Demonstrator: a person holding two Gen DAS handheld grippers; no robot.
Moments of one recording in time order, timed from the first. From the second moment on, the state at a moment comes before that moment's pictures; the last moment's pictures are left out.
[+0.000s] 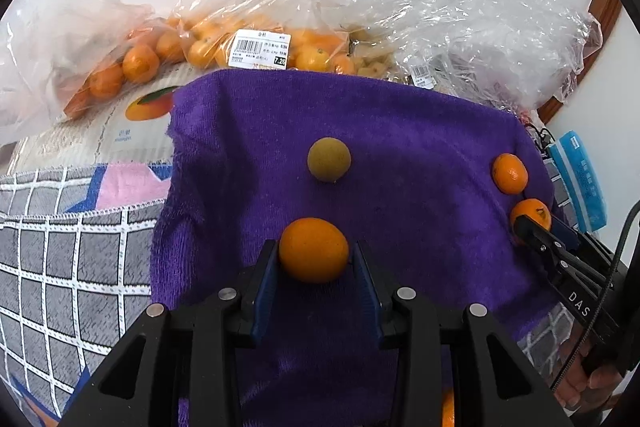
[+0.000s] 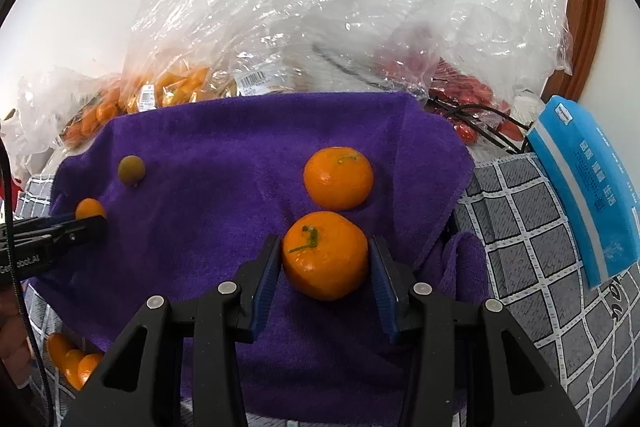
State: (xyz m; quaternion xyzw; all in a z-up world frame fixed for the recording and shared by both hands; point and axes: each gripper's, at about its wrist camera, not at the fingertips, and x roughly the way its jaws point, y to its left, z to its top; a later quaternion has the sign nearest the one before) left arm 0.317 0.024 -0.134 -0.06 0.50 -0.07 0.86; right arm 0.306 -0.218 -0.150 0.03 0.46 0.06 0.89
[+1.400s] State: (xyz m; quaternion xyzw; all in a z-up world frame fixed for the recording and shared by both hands) left arm 0.126 0.062 -0.074 -0.07 0.39 -0.03 0.92; right arm 0.143 -0.201 -0.053 0.03 0.39 0.09 0.92
